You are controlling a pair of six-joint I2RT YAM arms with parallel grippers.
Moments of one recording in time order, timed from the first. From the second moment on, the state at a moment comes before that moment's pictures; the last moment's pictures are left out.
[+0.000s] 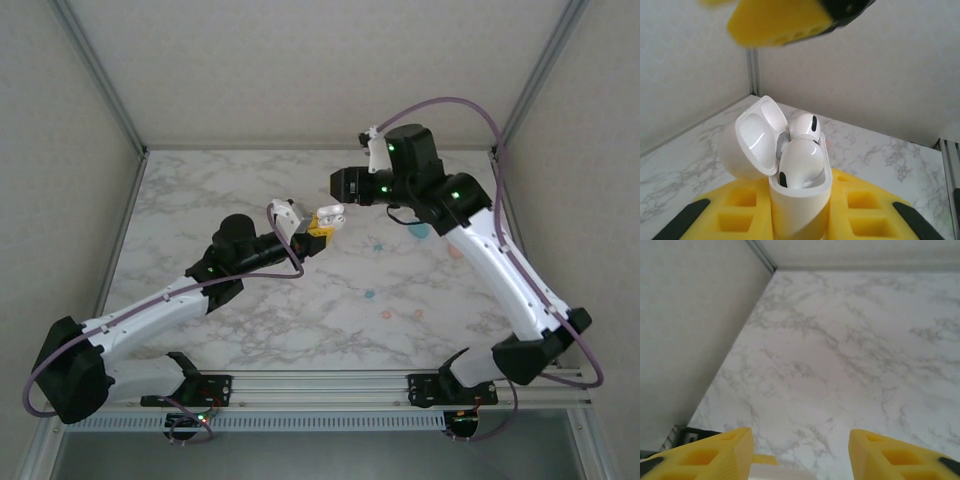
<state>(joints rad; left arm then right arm) -0.77 1.18 0.79 0.36 0.36 -0.01 0.64 1.46 1.75 -0.89 -0.23 0.42</state>
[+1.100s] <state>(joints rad) -0.77 1.18 0.80 0.34 0.37 -0.01 0.58 1.40 1.67 -1.00 -0.33 0.40</state>
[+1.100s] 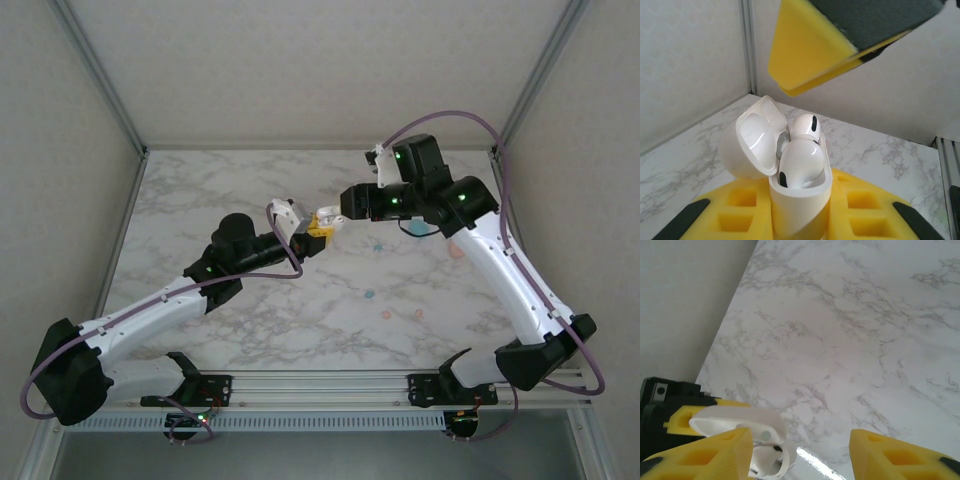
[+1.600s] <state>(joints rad) -0.77 1.18 0.84 0.27 0.37 0.03 0.55 1.61 1.84 -1.08 -0.44 0.38</state>
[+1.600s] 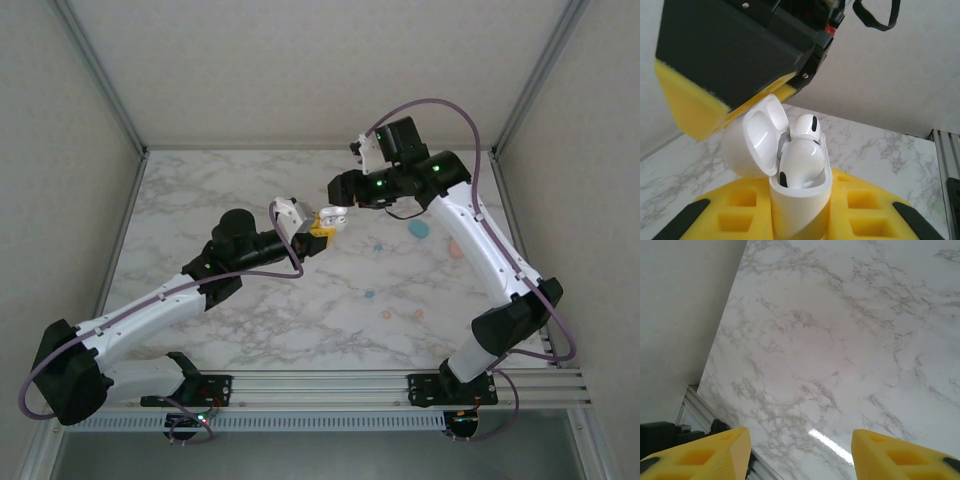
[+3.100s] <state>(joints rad) -0.46 1.84 1.07 -0.15 0.42 -0.62 0.37 1.34 1.20 -0.89 -0.13 0.51</state>
